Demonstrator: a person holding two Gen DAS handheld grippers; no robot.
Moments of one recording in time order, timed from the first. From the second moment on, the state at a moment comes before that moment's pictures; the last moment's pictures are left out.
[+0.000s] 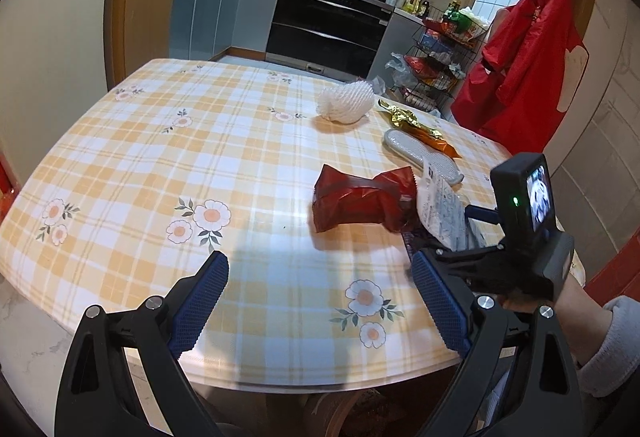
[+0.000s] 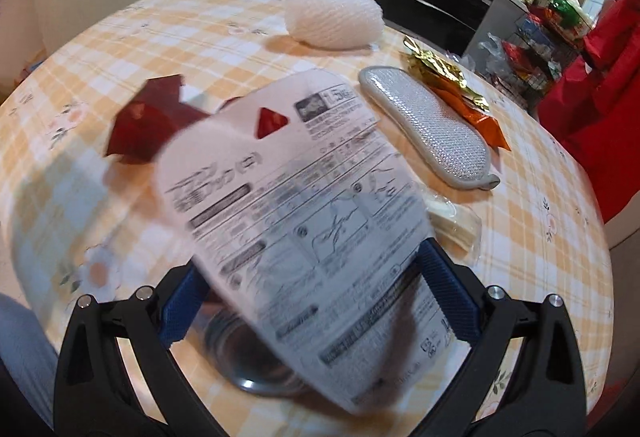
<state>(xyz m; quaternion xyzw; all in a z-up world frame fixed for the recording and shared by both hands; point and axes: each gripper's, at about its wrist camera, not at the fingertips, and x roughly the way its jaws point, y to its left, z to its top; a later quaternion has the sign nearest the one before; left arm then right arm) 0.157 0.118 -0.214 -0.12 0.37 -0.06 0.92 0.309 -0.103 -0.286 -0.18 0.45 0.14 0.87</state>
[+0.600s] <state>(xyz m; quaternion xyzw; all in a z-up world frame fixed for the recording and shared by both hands) 0.171 0.095 -0.220 -0.10 0.38 -0.09 0.92 0.312 -0.190 -0.247 -0.03 0.46 0.17 0.87</state>
